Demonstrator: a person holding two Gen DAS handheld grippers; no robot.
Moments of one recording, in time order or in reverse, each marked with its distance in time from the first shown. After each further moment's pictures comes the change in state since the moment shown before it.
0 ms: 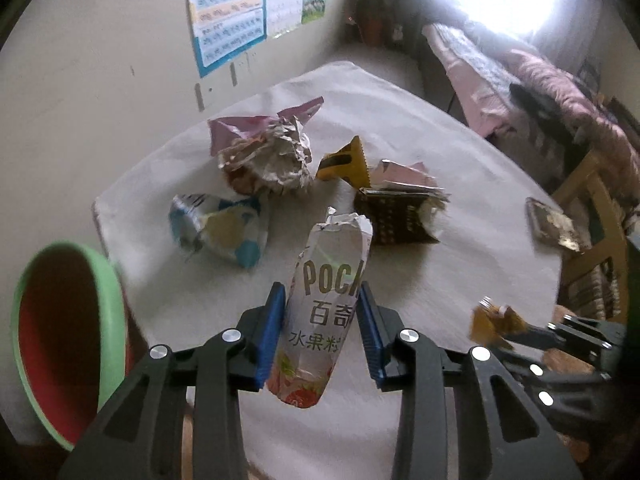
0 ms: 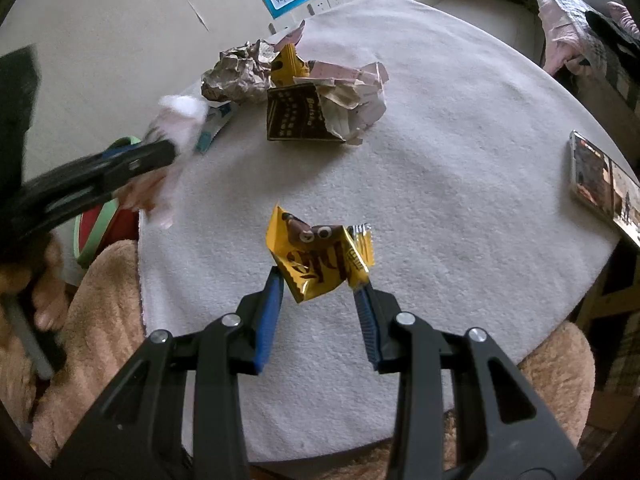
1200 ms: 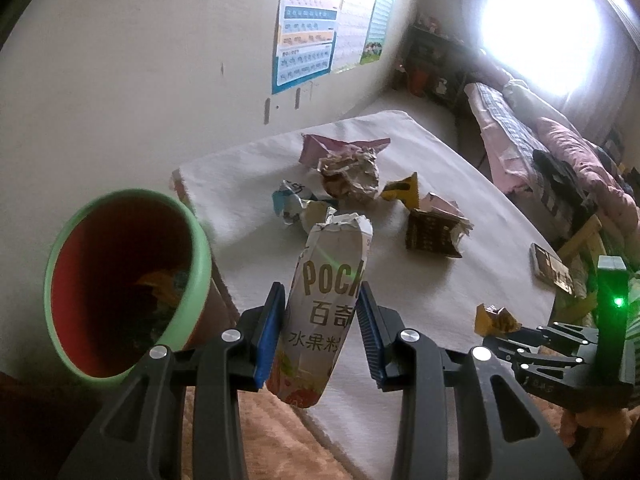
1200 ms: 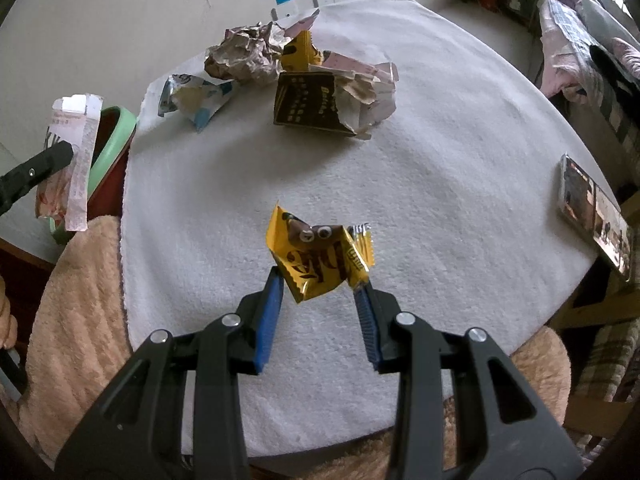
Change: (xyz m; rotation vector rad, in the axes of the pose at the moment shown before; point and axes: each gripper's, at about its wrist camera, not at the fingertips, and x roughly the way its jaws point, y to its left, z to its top) left arm -0.061 0.058 -0.045 -0.186 -0.137 0.058; right arm 0.005 0.026 -0.001 -0.088 0.033 -0.122
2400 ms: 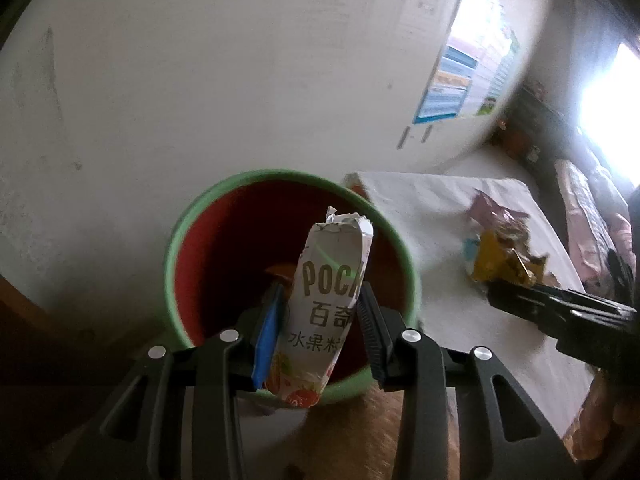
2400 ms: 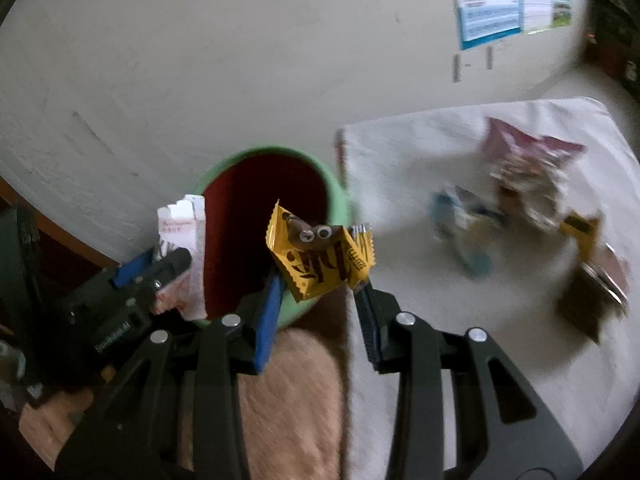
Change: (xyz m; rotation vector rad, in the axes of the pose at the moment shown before) left arm -0.023 0.167 -0.013 -0.331 -0.066 0.227; right arm 0.022 0.214 0.112 -0.258 -0.036 0.340
